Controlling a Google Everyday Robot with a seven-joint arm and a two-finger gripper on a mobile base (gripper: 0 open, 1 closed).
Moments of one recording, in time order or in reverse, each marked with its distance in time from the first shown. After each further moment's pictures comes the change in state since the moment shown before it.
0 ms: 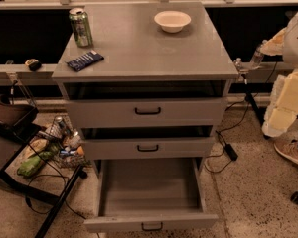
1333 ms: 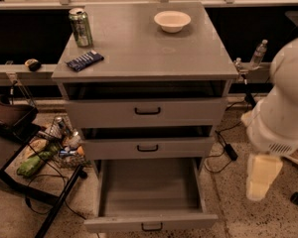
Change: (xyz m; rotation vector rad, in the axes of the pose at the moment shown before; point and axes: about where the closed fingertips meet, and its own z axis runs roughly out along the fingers) arm 0.051 0.064 0.137 -0.061 0.179 -0.071
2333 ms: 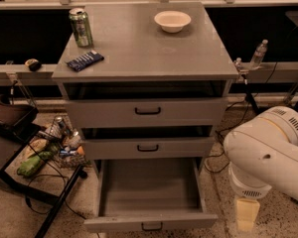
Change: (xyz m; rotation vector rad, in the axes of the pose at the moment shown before) arm 0.023 0.051 0.127 -0.047 0.184 -0.015
